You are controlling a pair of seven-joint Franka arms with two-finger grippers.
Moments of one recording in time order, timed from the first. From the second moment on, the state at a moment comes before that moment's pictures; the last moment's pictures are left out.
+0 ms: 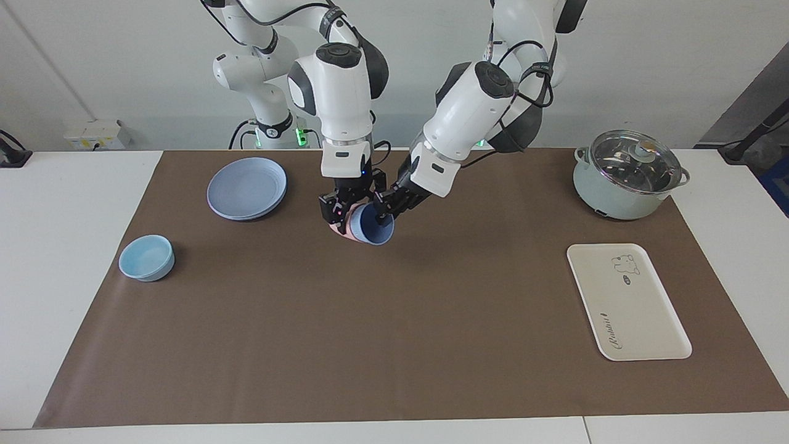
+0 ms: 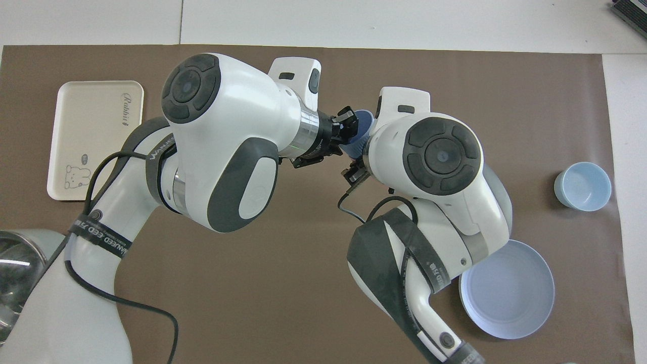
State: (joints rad) left arm -0.48 0.34 -0.14 -1.46 -0.38 2.10 -0.93; right arm 0.53 0.18 -0.04 -1.70 -0.10 2.11 -0.12
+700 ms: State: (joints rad) left arm -0.46 0.33 -0.12 -1.43 -0.38 2.11 -0.94; right arm 0.53 0.18 -0.04 -1.69 -0.11 2.11 -0.12
